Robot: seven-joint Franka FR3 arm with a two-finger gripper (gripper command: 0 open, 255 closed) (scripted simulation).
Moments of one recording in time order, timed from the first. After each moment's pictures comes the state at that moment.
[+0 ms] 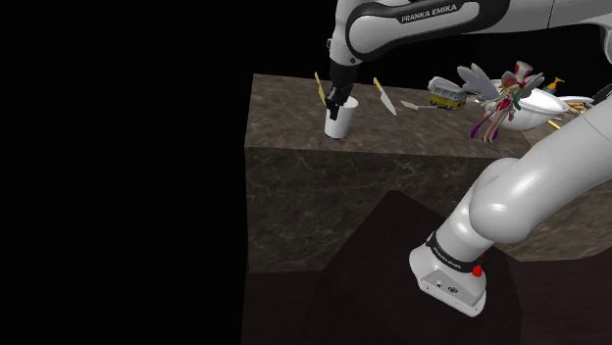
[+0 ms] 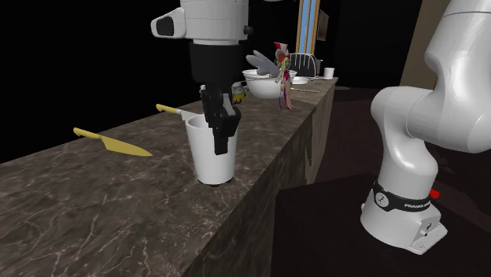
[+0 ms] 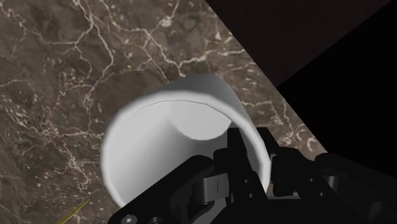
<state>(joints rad) 0.00 -0.26 0.01 -2.24 -0.10 1.98 -0.07</state>
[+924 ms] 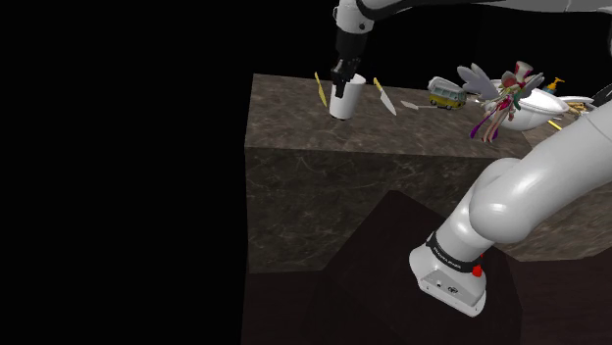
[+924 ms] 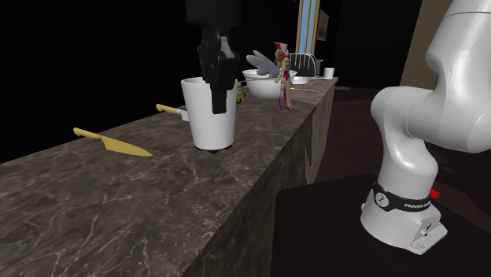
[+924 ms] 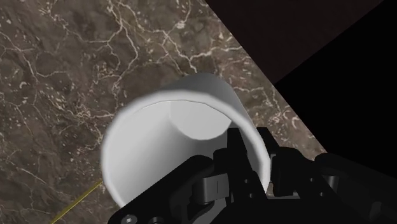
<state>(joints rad) 0.00 -0.28 0.01 -2.08 -0.09 1.79 -0.08</state>
